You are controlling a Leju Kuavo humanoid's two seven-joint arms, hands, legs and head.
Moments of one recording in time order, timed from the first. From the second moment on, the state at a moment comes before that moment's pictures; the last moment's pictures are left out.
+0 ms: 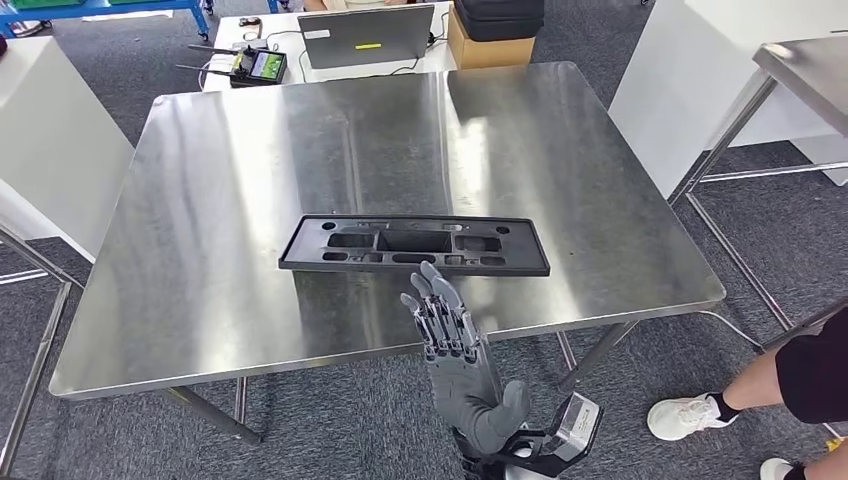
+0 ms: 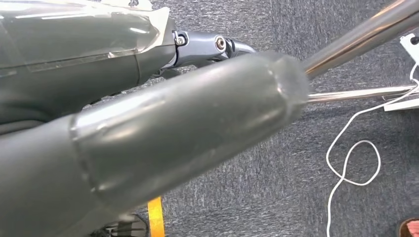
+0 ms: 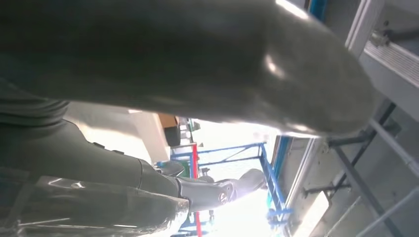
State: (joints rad) left arm 0.03 -0.04 0.31 -0.49 -0.10 0.25 -0.70; right arm 0.00 0.05 0.57 -1.69 -0.21 0.21 -0.65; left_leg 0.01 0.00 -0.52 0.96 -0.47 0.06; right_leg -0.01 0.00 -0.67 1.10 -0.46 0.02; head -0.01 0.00
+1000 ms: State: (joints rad) left arm 0.04 -0.04 0.29 -0.50 -0.06 0.24 -0.70; right arm 0.18 0.03 0.38 -1.80 -0.20 0.15 -0.68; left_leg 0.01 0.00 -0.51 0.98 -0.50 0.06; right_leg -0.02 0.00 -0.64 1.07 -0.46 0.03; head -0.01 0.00
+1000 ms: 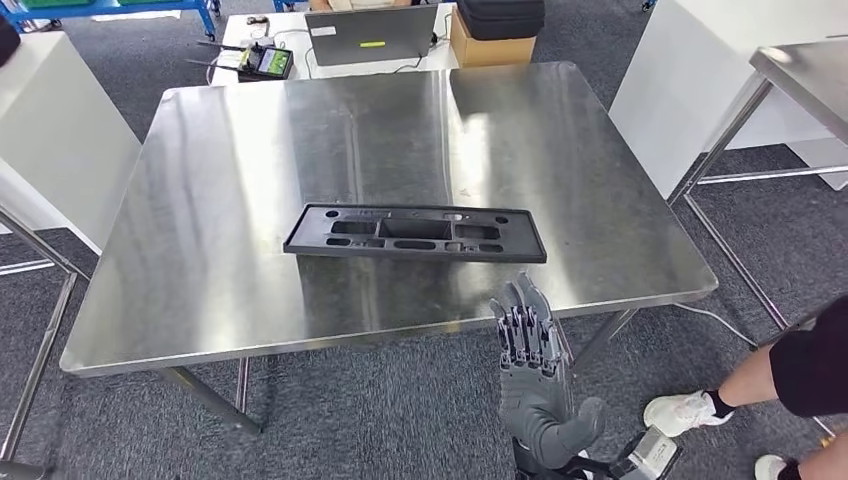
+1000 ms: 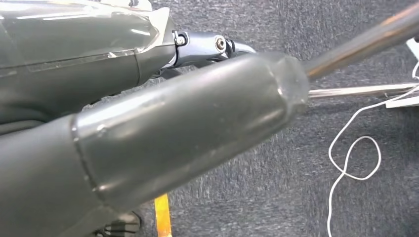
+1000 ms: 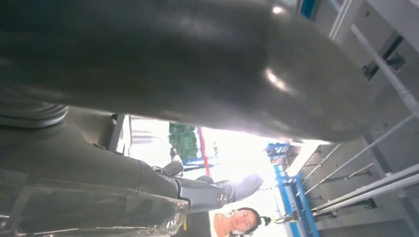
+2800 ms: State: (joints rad) left arm 0.06 -0.05 0.23 -0.51 -0.06 0.26 -0.70; right arm -0.07 0.09 0.23 -0.40 -0.12 -0.25 -0.36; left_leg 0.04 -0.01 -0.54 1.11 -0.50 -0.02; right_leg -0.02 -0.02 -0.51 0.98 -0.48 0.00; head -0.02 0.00
